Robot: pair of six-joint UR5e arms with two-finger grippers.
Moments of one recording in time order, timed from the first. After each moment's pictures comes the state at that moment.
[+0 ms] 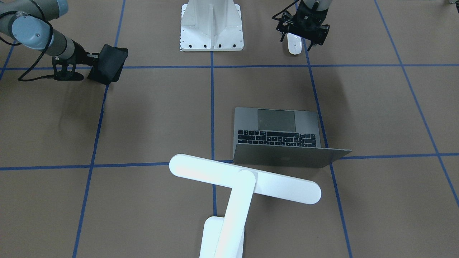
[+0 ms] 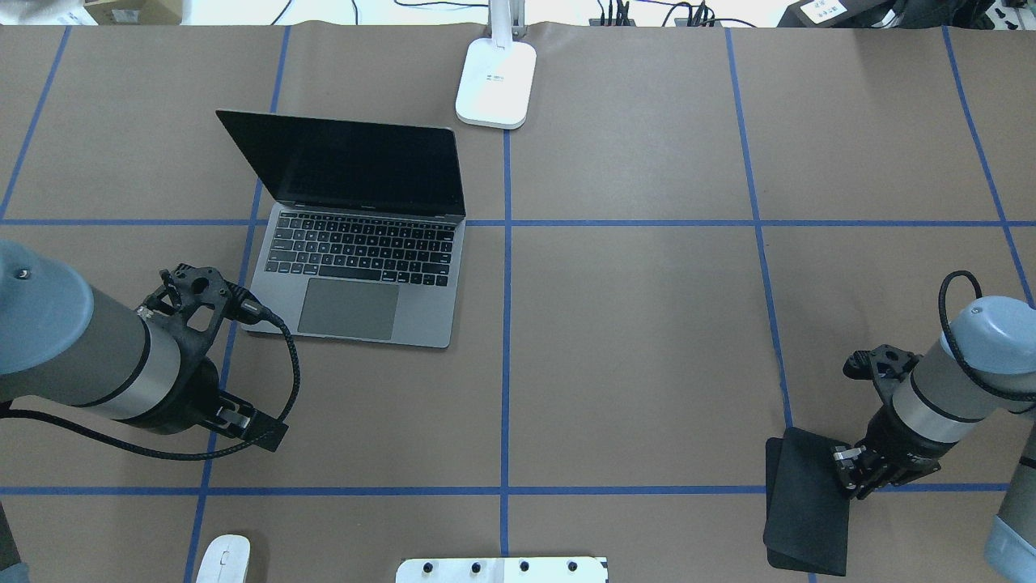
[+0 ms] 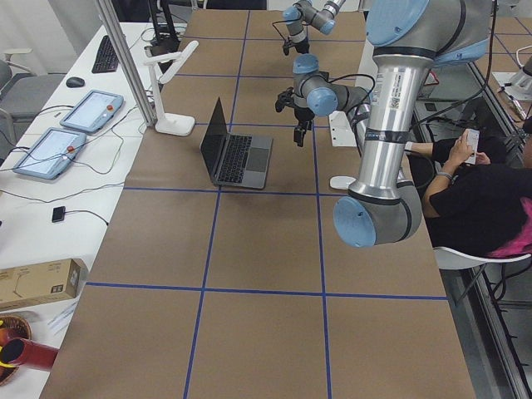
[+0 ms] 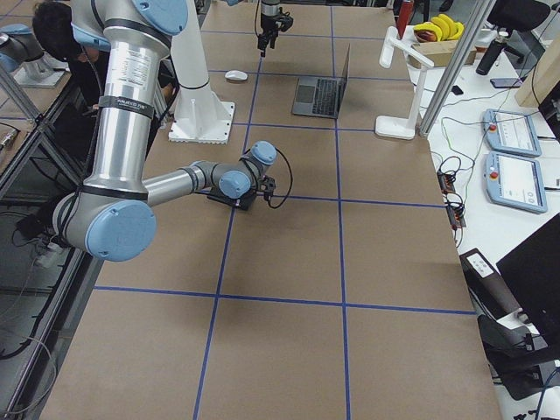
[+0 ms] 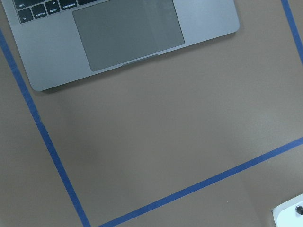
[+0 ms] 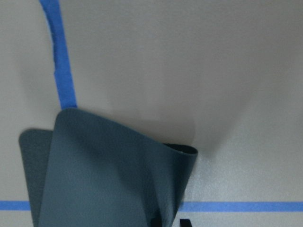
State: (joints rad) left arm -0.50 -1.75 -2.33 -1.38 -1.99 -0.81; right arm 0.55 -1.78 1.94 -1.23 2.34 1.08
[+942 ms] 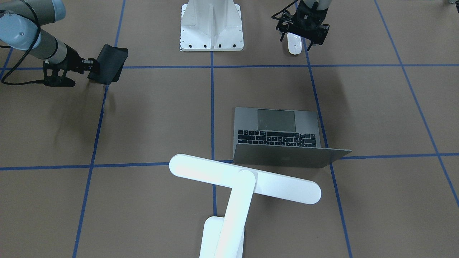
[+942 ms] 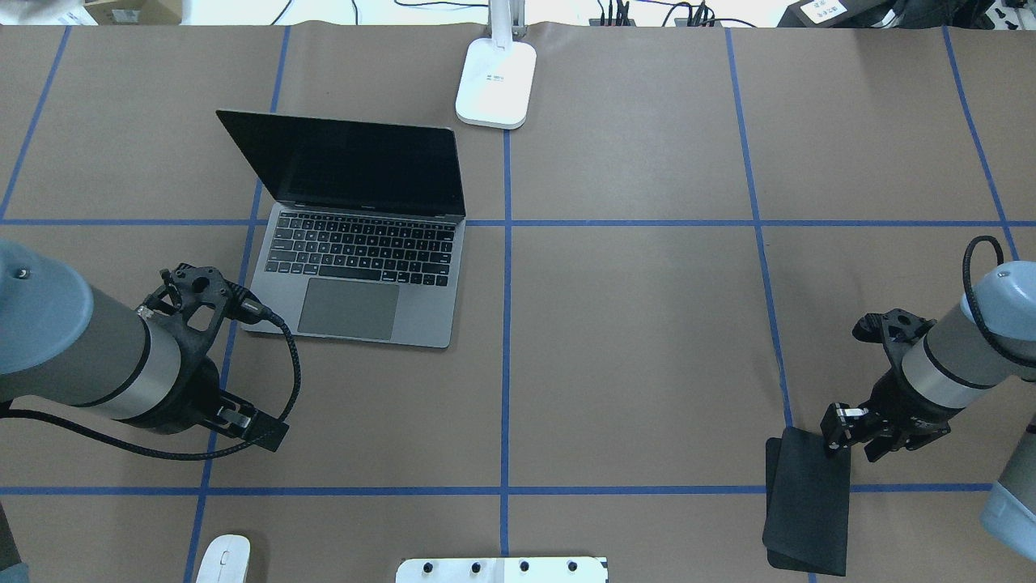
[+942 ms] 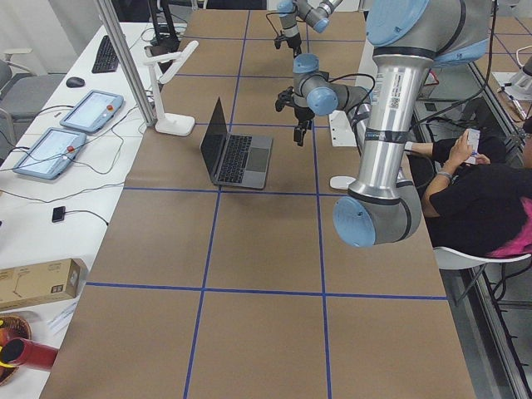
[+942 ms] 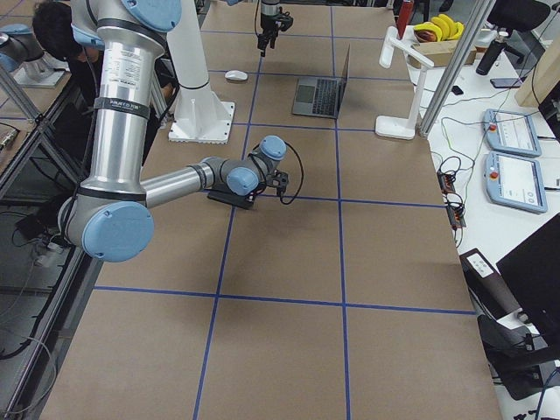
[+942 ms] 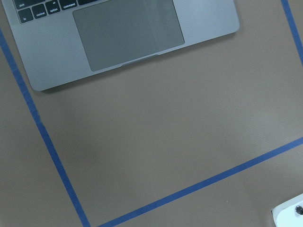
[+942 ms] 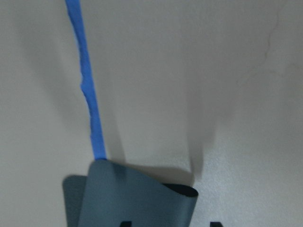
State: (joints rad) left arm -0.50 -1.75 -2.34 -1.38 -1.99 -0.82; right arm 0.65 -1.73 1.95 -1.22 2.34 1.09
